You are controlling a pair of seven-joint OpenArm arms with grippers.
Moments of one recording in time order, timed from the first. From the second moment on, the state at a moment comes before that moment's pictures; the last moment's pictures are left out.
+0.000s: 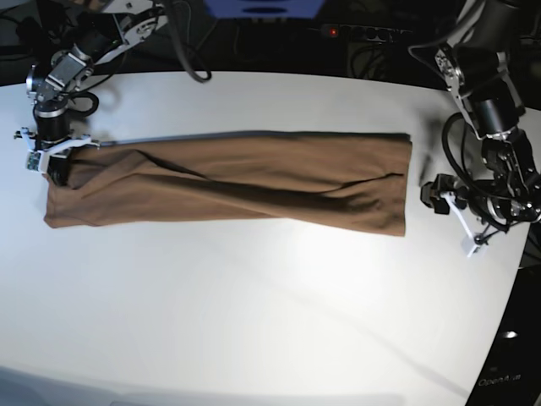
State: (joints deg) left arm -17.1 -17.0 -27.2 60.1 -19.1 -39.5 75.3; right arm 3.0 0.0 67.4 62.0 -41.6 41.2 21.3
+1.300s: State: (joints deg) left arm -13.2 -20.4 -21.9 53.9 -43.2 -40.2 74.6; right arm 2.5 0.0 67.3 62.0 -41.2 41.1 21.5
